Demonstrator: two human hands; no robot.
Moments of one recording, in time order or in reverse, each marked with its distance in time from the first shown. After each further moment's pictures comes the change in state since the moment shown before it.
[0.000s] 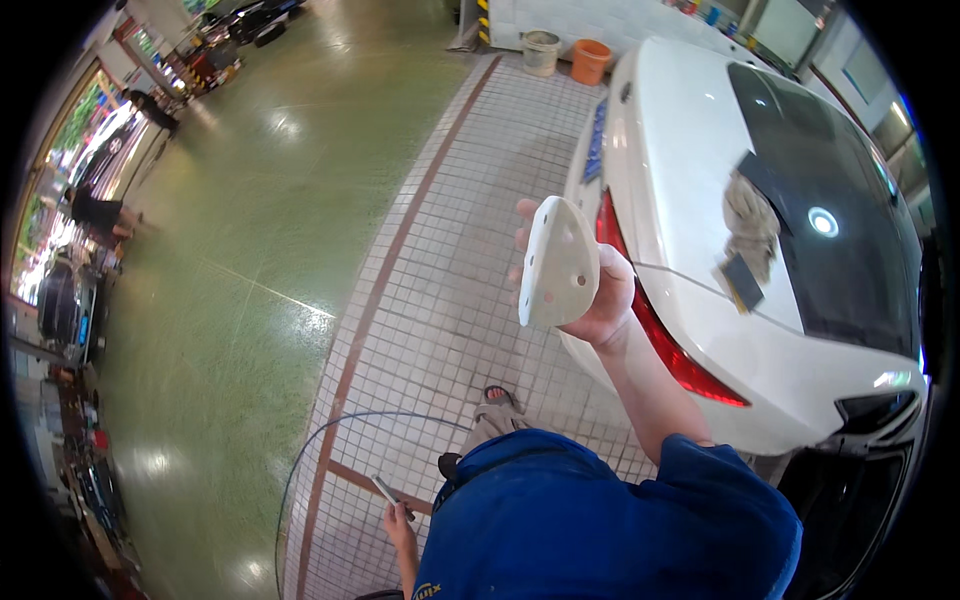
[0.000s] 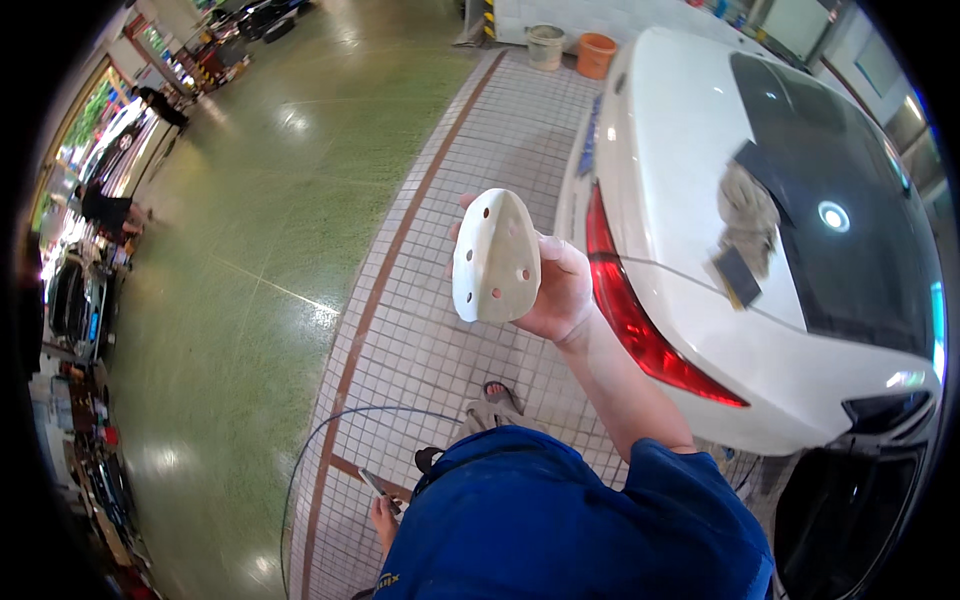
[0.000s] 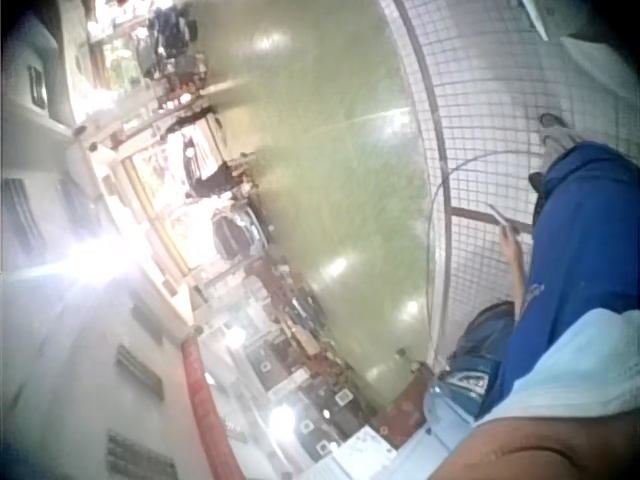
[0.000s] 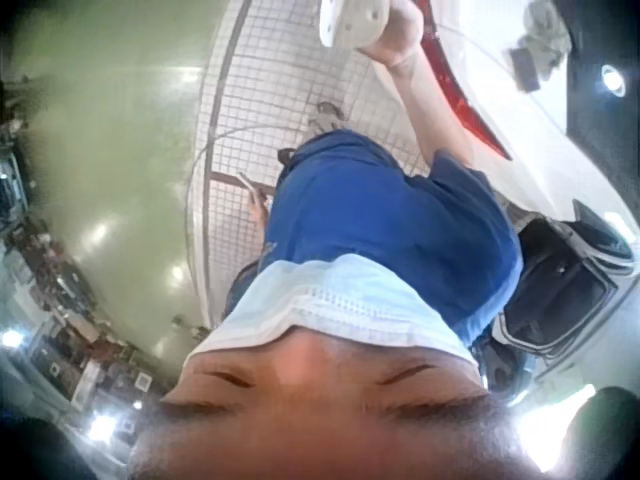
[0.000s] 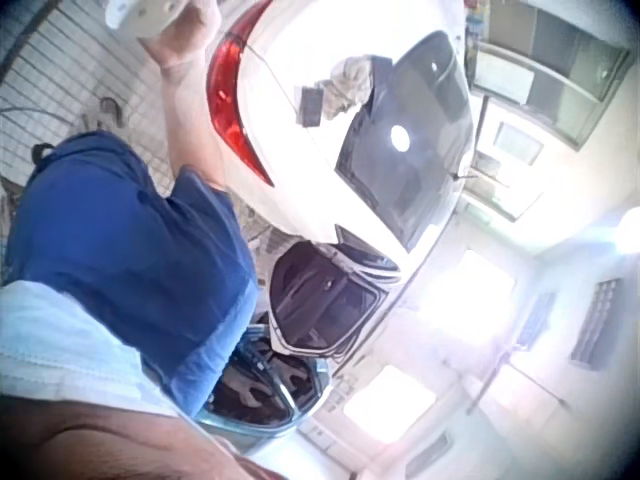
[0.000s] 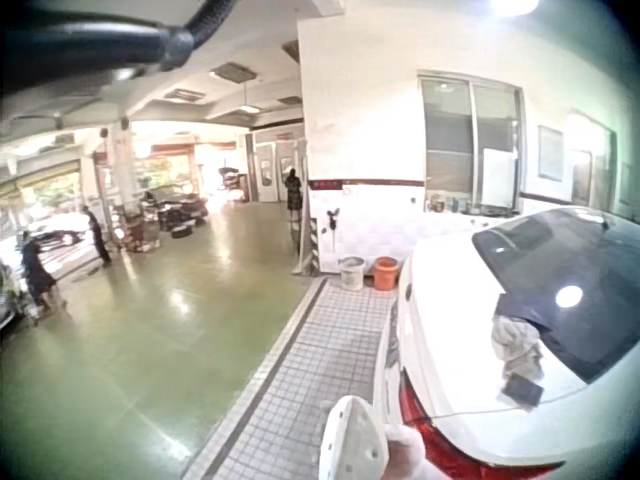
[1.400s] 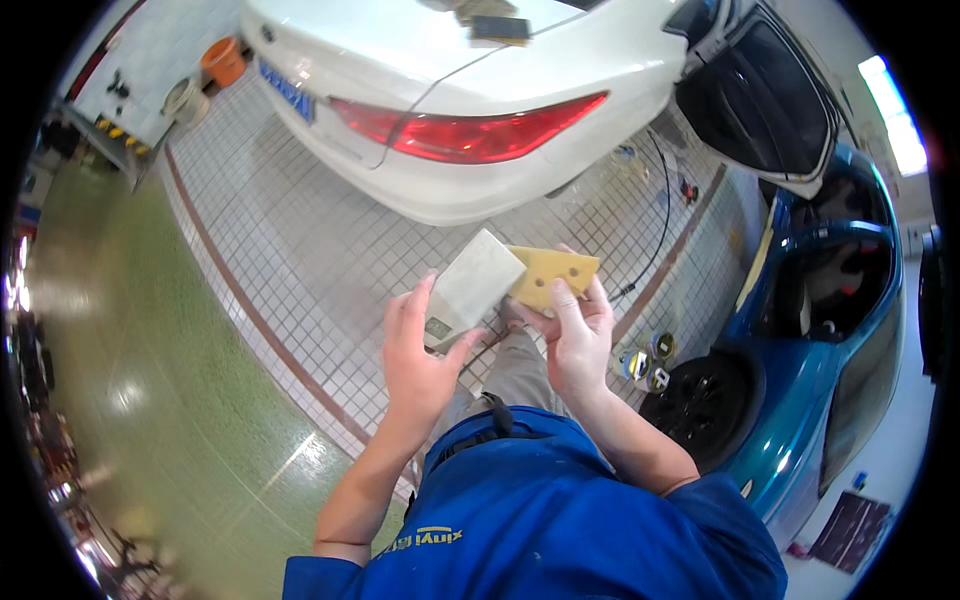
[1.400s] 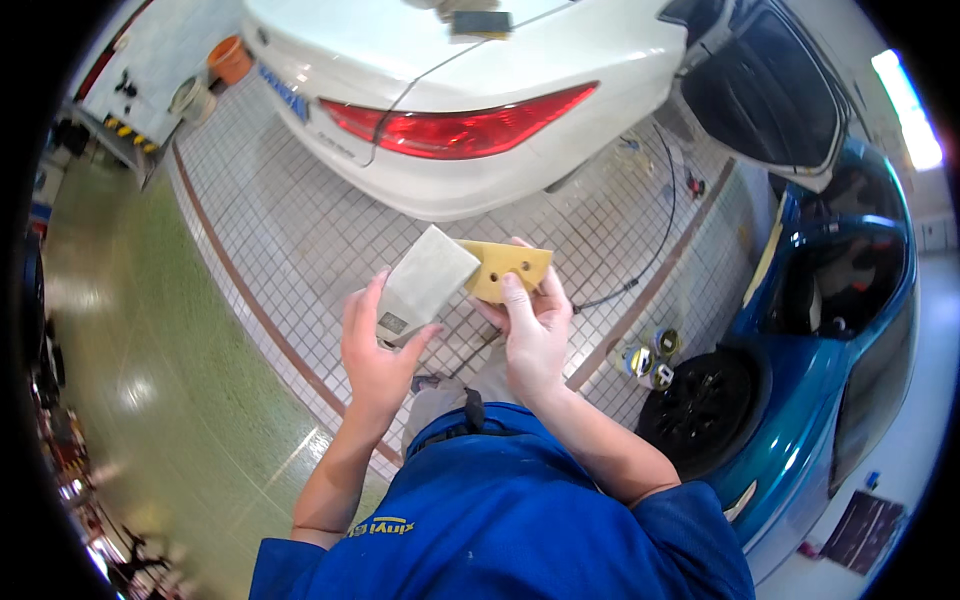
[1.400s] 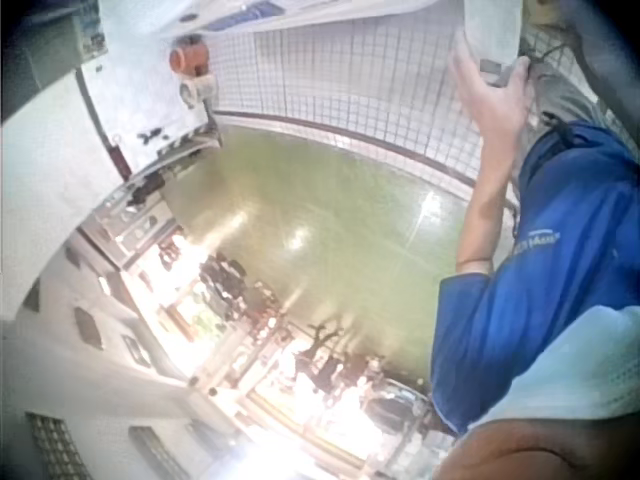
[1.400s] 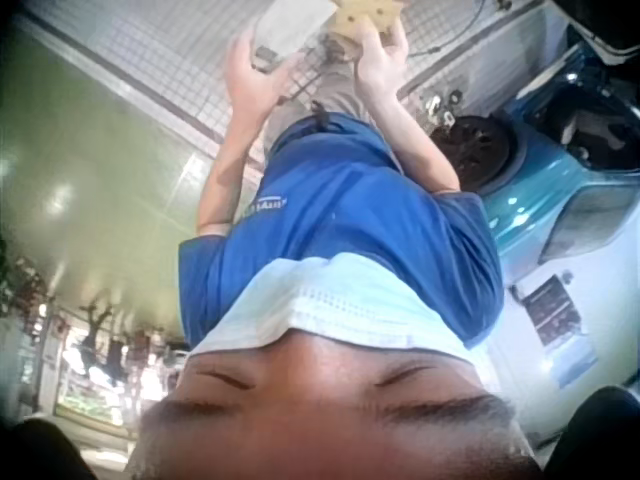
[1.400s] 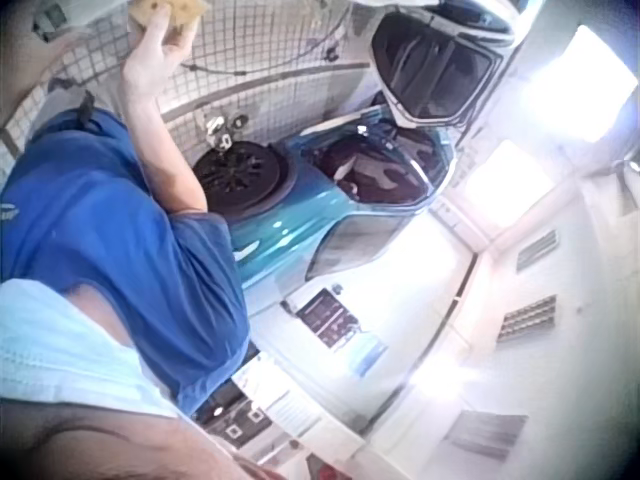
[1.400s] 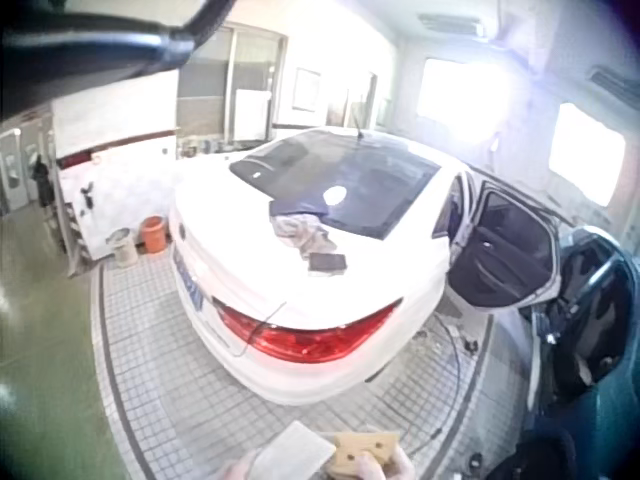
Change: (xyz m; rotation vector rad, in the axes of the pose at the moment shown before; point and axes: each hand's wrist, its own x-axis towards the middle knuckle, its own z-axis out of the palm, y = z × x) left_hand 0.095 0.397 0.241 0.371 -1.450 1.109; right_hand -0.058 0.265 0.072 -0.581 1.697 -1.390
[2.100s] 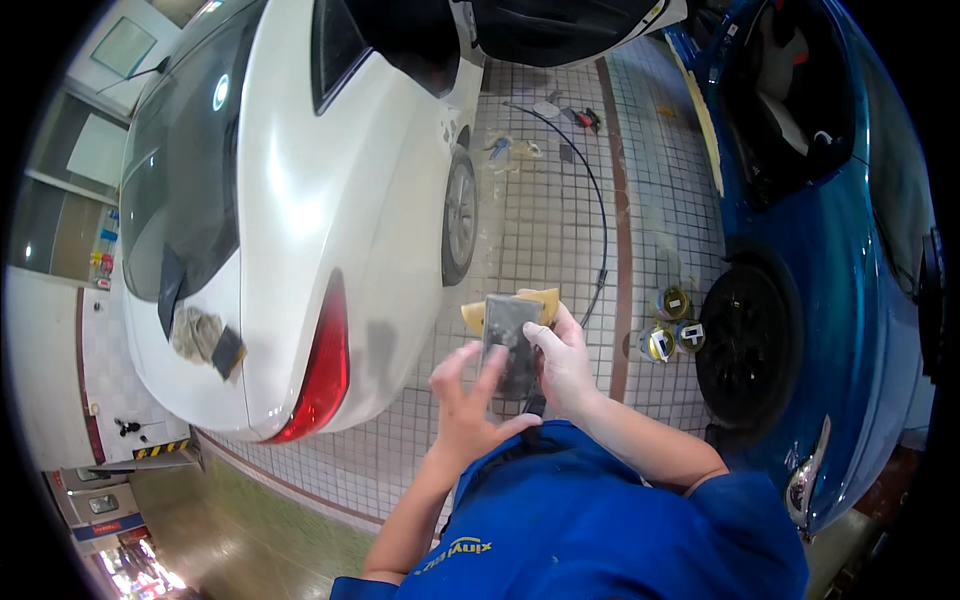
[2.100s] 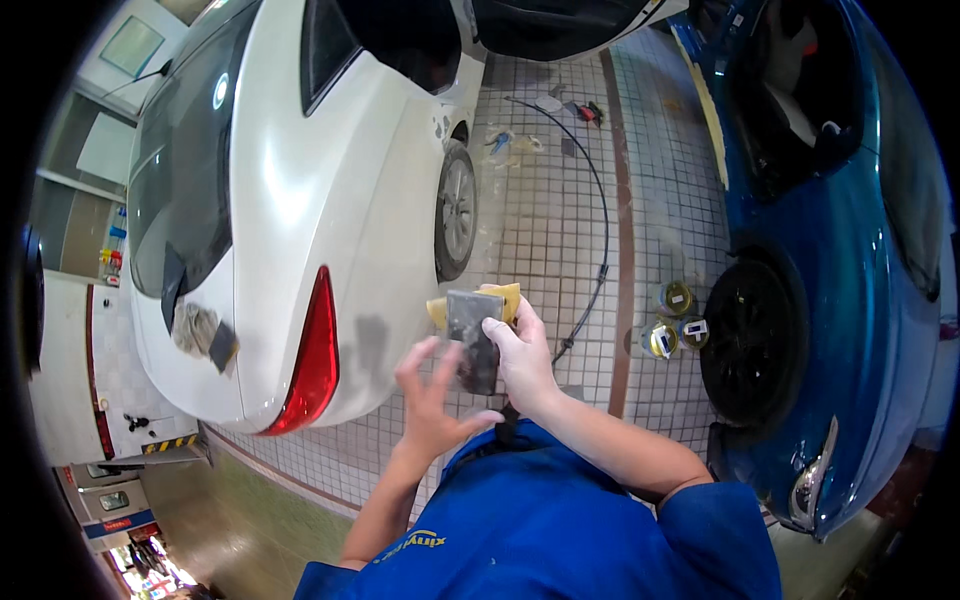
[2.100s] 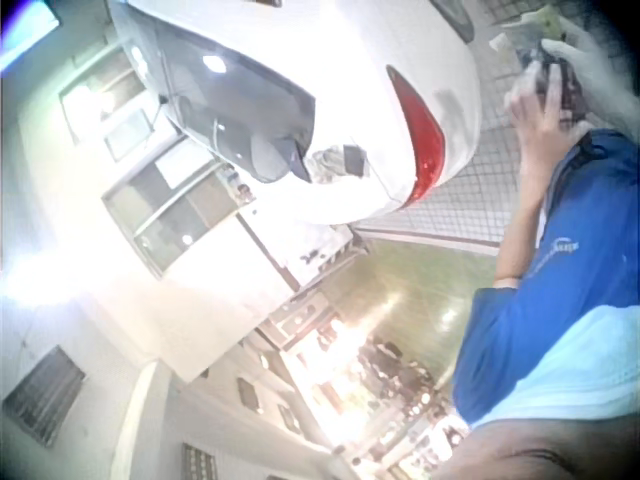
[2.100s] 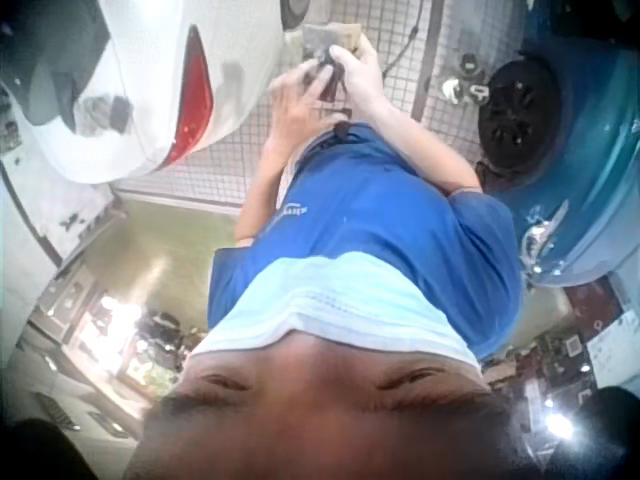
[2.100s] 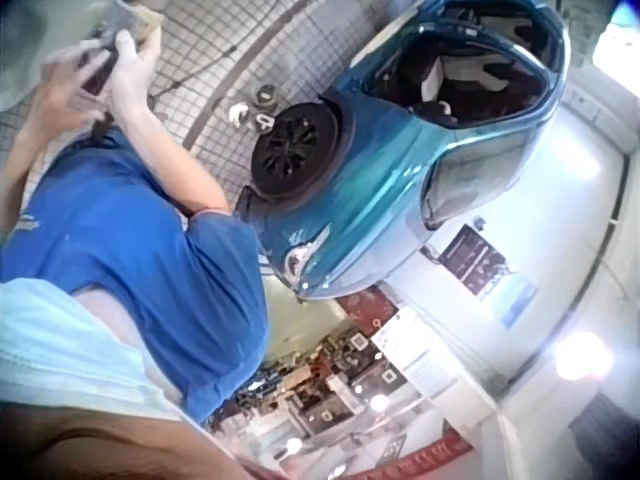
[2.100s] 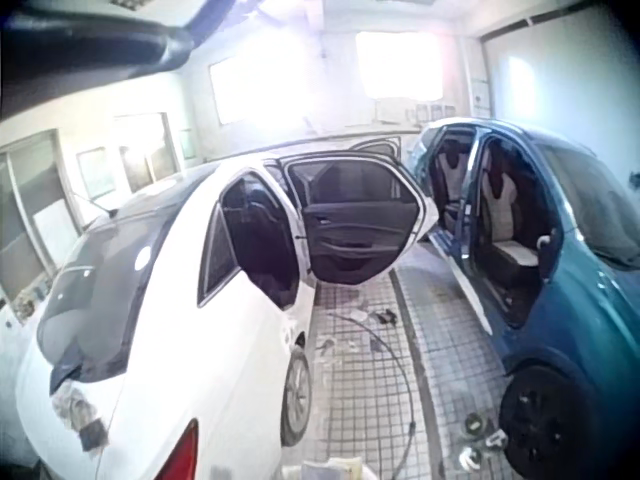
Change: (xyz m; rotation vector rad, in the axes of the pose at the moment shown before) left_hand 0.153 0.182 0.431 0.026 -0.692 0.725; right_hand 0.229 -0.190 -0.338 0.355 0.375 -0.083
